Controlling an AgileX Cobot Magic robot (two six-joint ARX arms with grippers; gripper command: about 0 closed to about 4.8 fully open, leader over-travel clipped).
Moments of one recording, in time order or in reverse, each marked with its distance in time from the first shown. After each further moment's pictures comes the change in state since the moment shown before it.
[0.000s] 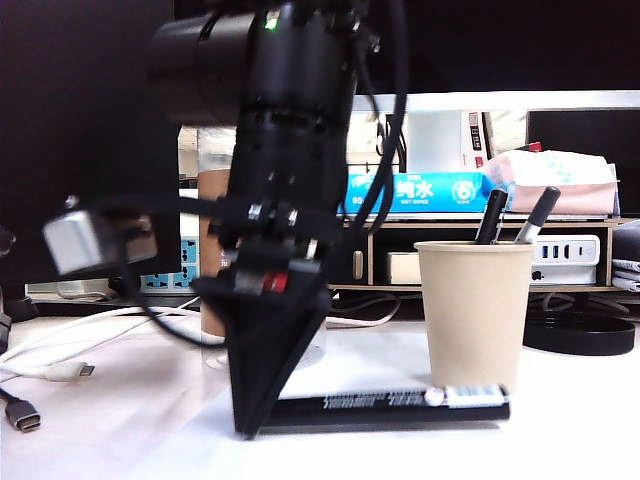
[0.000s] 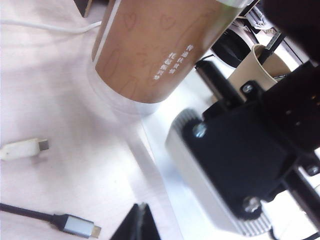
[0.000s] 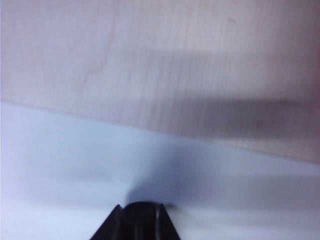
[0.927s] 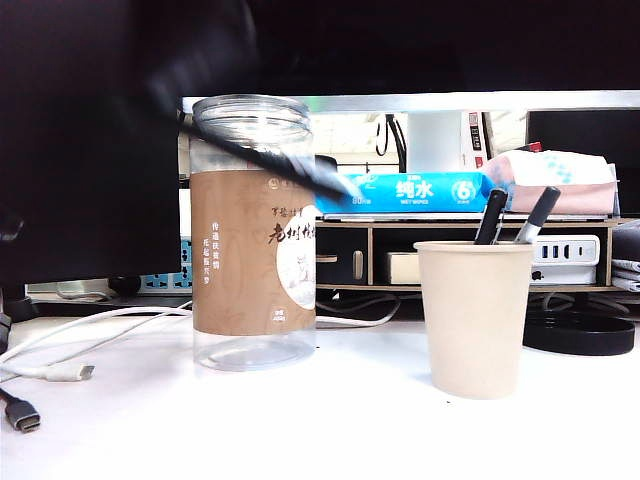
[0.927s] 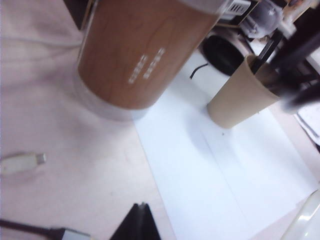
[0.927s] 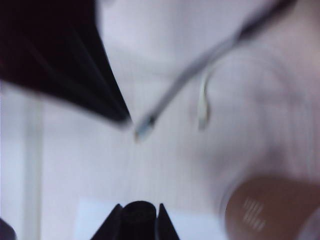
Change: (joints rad) left arm 0.000 0.000 0.000 0.043 0.005 -0.004; right arm -0.001 -0.169 0.324 -0.075 -0.155 0.107
